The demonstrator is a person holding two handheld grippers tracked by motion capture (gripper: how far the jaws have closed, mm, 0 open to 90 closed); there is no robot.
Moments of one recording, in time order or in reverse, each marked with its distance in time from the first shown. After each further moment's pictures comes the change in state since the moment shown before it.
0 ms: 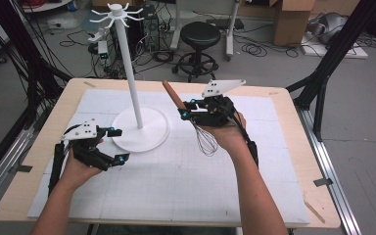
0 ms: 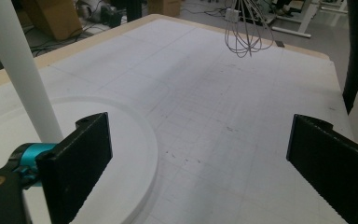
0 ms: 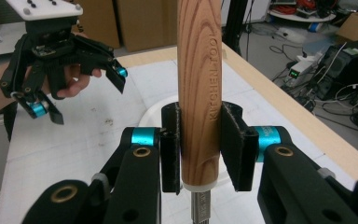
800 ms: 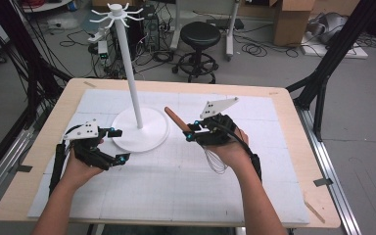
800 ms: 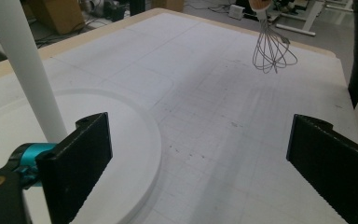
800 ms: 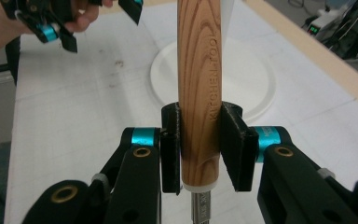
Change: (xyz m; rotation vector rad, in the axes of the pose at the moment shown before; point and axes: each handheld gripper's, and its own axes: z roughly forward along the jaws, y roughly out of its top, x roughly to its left) left arm 0.003 -0.003 0.003 0.015 0.011 -0.015; right arm 0.017 -0.039 0.003 0.168 0.032 0.004
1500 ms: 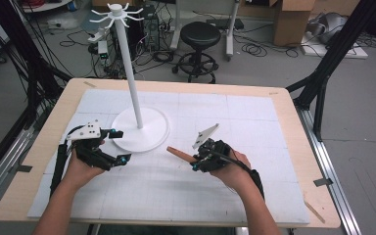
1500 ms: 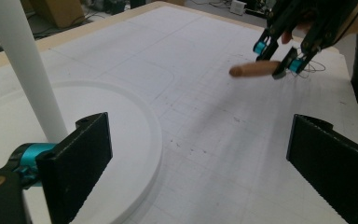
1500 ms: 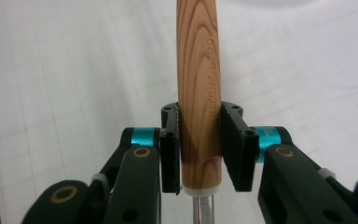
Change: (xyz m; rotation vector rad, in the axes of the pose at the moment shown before) left arm 0.001 -0.004 0.004 0.015 0.002 -0.012; right arm 0.023 -0.055 0.029 0.340 0.021 -0.020
